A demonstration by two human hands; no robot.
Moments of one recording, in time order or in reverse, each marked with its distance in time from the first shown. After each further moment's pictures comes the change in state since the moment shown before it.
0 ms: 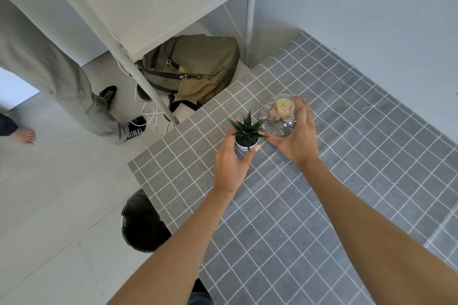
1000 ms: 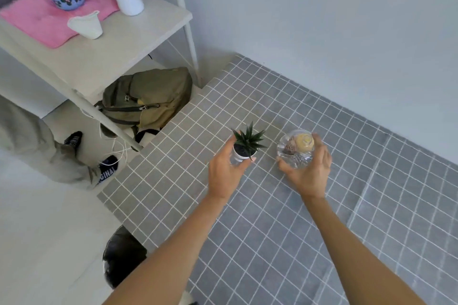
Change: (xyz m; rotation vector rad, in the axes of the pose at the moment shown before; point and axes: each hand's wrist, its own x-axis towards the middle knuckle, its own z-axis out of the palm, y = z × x) left_hand -0.024 0.070 0.030 -0.036 -0.191 0.156; right_hand -0.117 0.041 -0.092 -0.085 0.473 0.201
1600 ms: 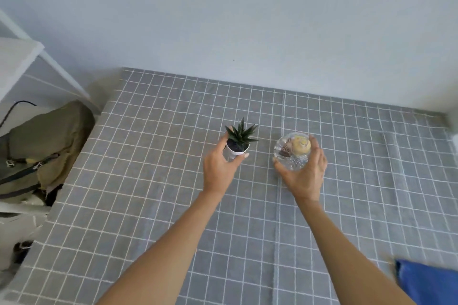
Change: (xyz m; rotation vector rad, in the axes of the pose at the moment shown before) left_hand -0.019 0.061 0.120 -0.054 -0.325 0.214; right_hand -0.072 0.078 -0.115 -0.182 0.333 0.371
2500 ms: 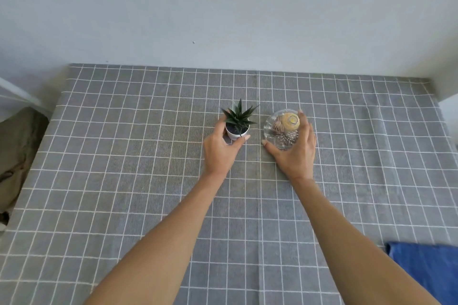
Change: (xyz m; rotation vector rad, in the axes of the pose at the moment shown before) left_hand 0.023 0.006 0.077 -0.055 -0.154 0.020; right_hand 0.030 0.041 0.001 -0.041 -0.090 0.145
